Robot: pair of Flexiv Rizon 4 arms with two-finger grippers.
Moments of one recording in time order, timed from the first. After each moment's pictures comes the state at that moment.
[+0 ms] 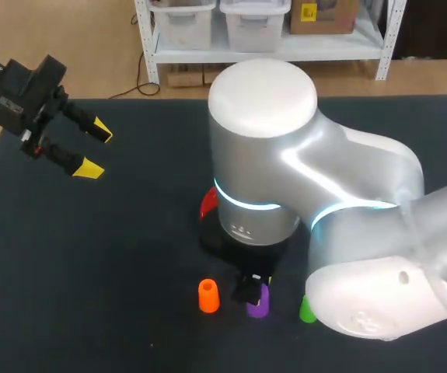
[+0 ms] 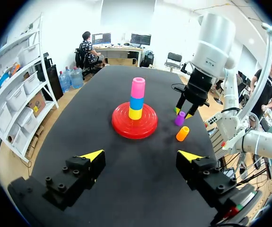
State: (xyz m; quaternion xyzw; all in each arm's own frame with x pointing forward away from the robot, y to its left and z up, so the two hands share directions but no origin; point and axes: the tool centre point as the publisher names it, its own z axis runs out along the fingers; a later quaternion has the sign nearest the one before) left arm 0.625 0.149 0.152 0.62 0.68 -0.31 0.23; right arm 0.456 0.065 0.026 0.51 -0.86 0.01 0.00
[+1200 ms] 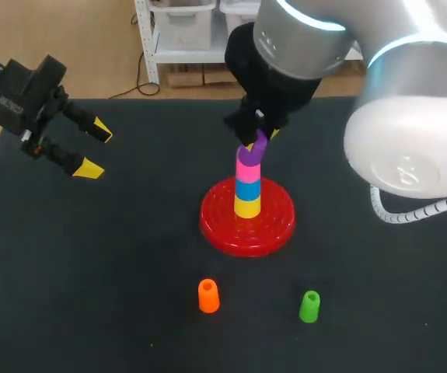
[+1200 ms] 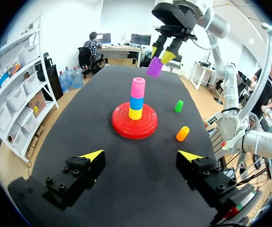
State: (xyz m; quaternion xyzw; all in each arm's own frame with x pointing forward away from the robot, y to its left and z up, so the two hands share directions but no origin) left arm 0.625 0.149 0.152 0.62 0.68 -0.31 0.23; right arm 0.598 0.068 0.204 0.29 -0.94 -0.04 -0.16
